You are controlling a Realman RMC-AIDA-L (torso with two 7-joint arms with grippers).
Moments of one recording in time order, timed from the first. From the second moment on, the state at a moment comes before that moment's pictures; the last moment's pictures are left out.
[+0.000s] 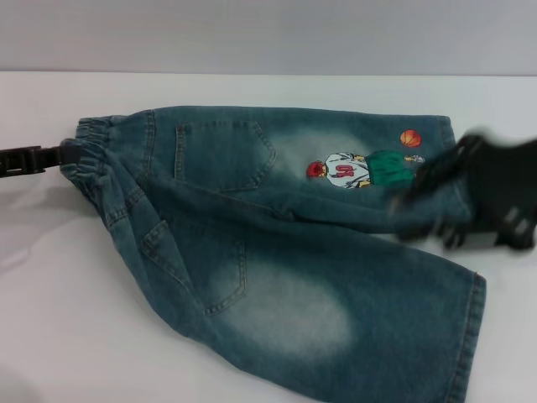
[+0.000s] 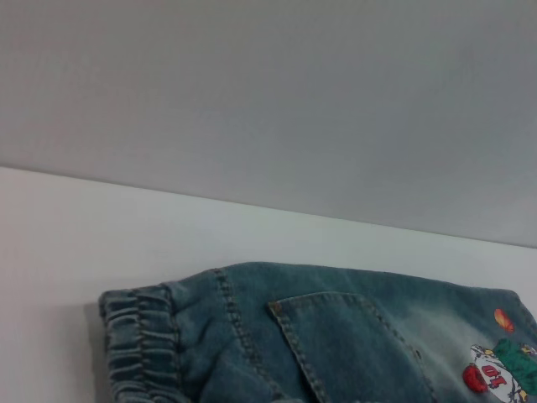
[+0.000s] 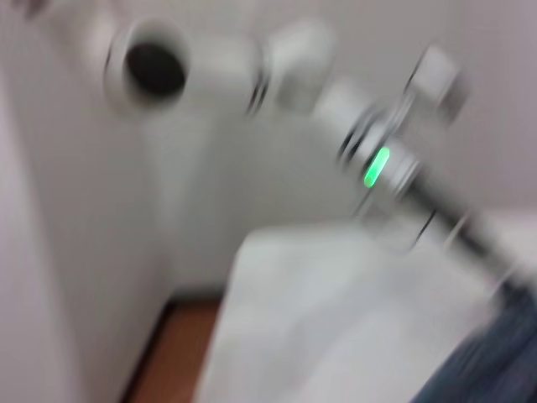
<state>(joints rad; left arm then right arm) -0.54 -1.98 0.44 0.79 2.25 1.44 -1.99 0.65 2.05 -0.69 -1.13 -2.00 -2.12 1.60</state>
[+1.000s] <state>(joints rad) -0.54 -1.99 0.44 0.79 2.25 1.44 -2.00 0.73 2.01 -0.85 -1.19 -2.30 -2.18 1.89</state>
